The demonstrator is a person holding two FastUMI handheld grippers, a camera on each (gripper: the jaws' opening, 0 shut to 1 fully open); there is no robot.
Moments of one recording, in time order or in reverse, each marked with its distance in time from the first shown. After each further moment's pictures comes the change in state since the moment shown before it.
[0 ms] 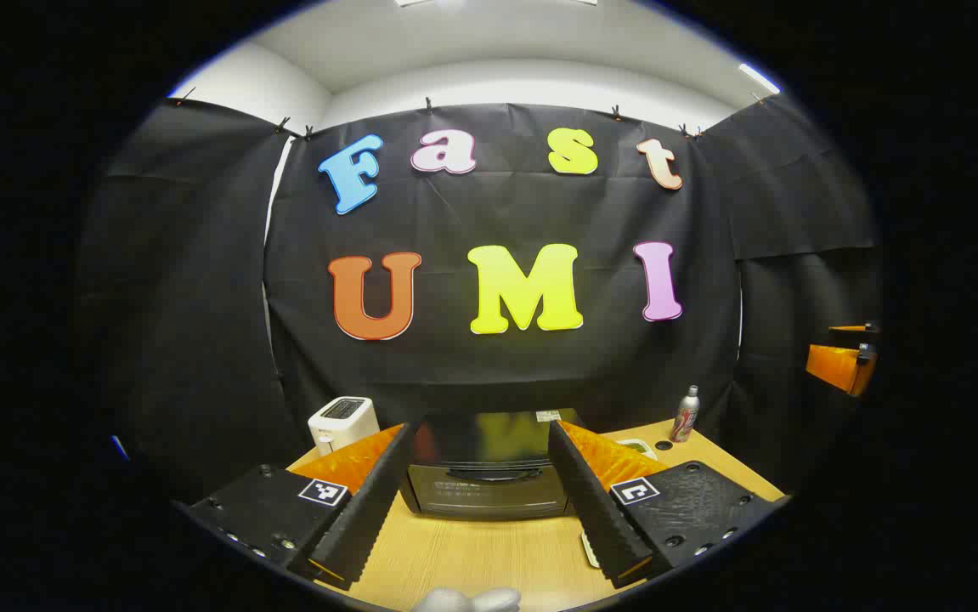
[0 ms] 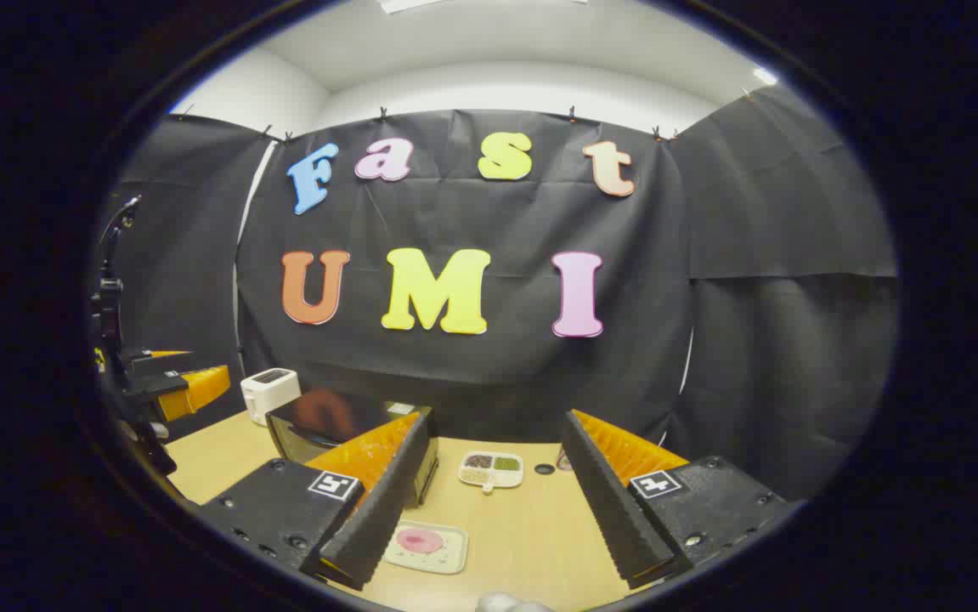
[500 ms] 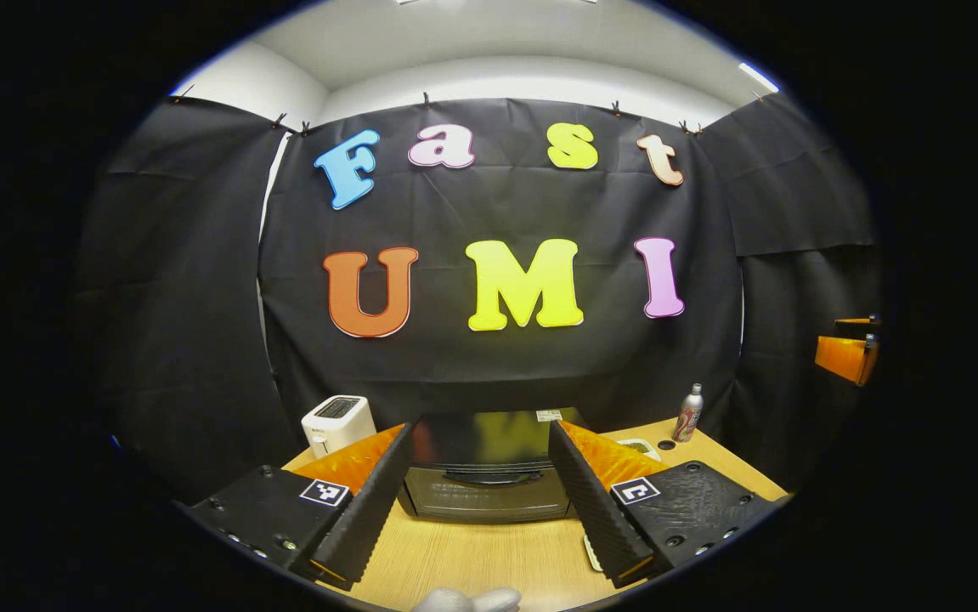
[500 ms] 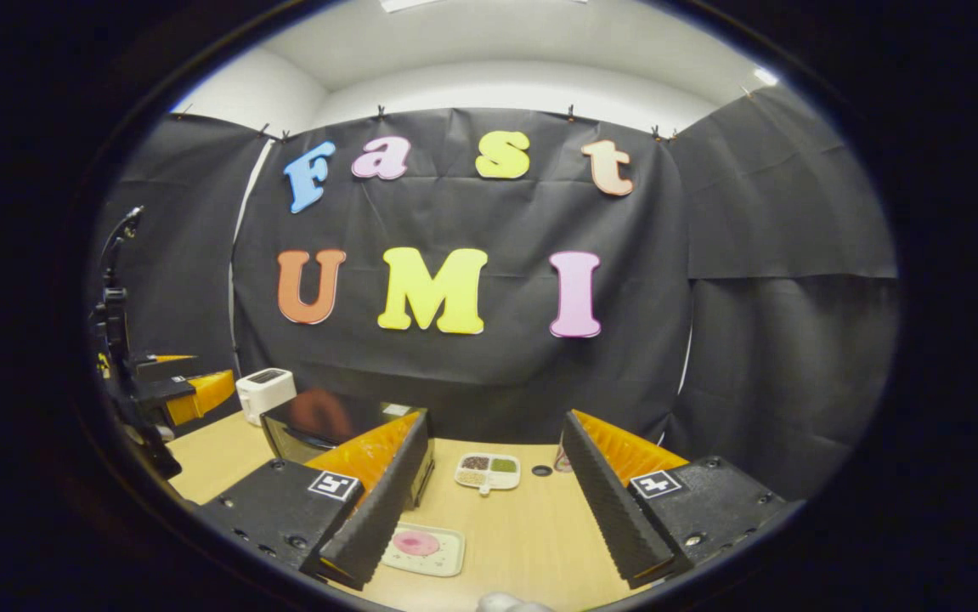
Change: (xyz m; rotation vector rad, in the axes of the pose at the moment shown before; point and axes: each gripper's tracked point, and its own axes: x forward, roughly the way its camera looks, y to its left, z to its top) left arm 0.021 0.000 -0.009 0.005 0.006 -0.007; right arm 0.008 -0.001 0.002 -0.009 0.001 -0.007
